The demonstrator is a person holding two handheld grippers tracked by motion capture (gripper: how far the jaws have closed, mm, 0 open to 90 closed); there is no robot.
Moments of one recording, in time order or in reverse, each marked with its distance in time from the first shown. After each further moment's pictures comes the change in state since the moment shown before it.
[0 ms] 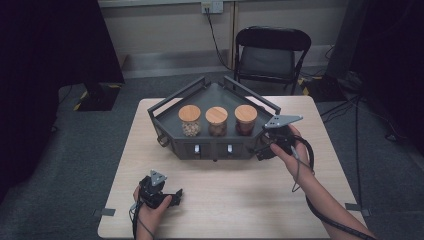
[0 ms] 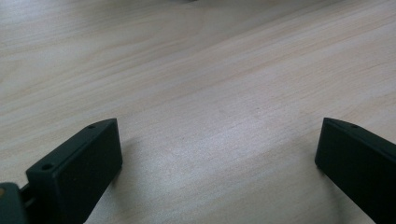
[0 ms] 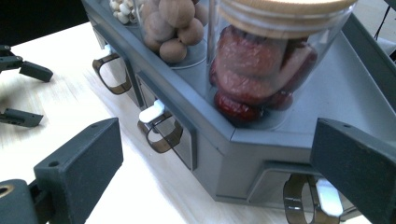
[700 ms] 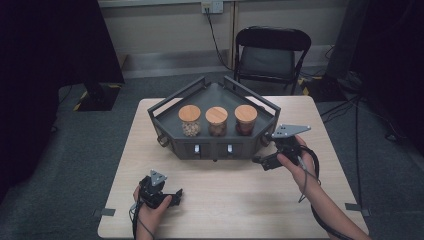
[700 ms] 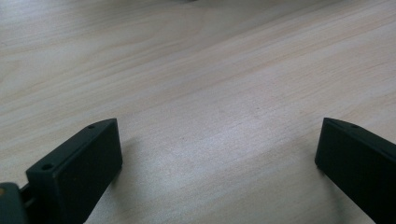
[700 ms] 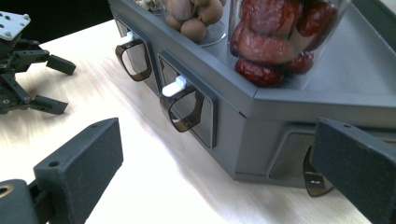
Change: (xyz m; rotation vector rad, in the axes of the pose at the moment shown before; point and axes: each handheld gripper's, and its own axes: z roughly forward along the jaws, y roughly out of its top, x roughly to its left) left arm 0.000 0.000 0.000 0.000 0.000 0.000; right arm 0.001 -0.029 -0.013 -0.025 0.045 0.026
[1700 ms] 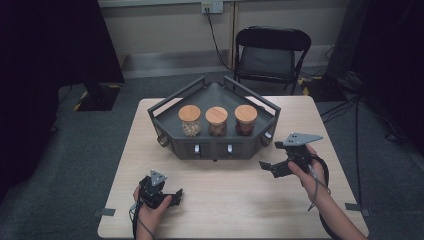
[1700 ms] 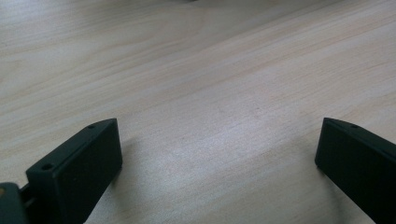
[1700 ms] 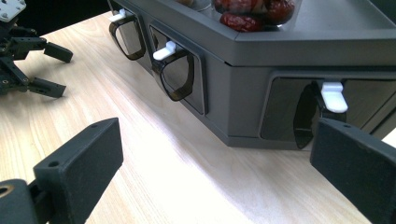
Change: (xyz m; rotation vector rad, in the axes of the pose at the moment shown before) left arm 0.000 0.000 0.000 0.000 0.000 0.000; right arm -0.006 -0.033 -0.017 -0.004 -0.006 0.041
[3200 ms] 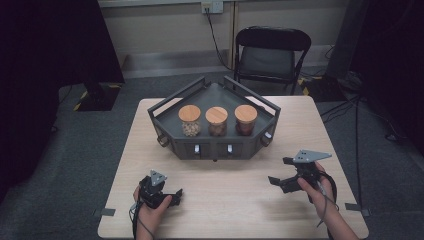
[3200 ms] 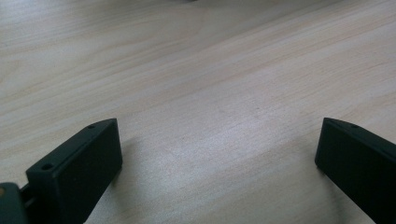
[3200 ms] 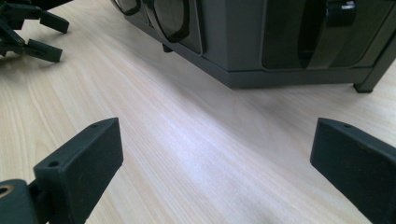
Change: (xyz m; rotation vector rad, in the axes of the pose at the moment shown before) left arm 0.000 0.000 0.000 0.000 0.000 0.000; right arm -0.006 -0.058 -0.009 0.017 0.012 0.057
